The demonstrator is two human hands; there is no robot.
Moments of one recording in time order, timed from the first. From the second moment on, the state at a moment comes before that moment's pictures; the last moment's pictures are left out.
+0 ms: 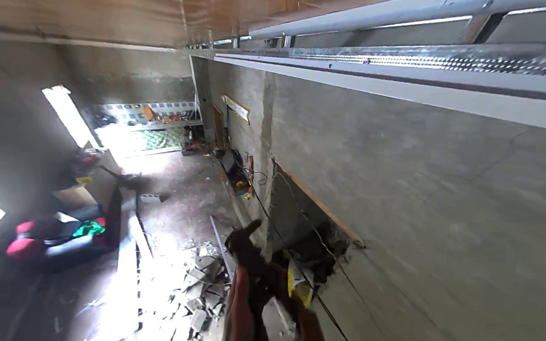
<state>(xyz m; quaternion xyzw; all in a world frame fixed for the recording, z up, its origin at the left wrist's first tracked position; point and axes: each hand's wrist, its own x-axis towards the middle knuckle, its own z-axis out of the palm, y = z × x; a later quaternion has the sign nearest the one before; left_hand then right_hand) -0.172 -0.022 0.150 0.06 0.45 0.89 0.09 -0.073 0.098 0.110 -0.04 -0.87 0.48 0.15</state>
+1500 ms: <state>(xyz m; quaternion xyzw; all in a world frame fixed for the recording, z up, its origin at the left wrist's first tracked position) -0.339 0.031 0.380 0.34 0.63 0.69 0.04 -0.227 0.100 0.257 -0.08 -0.79 0.43 0.43</state>
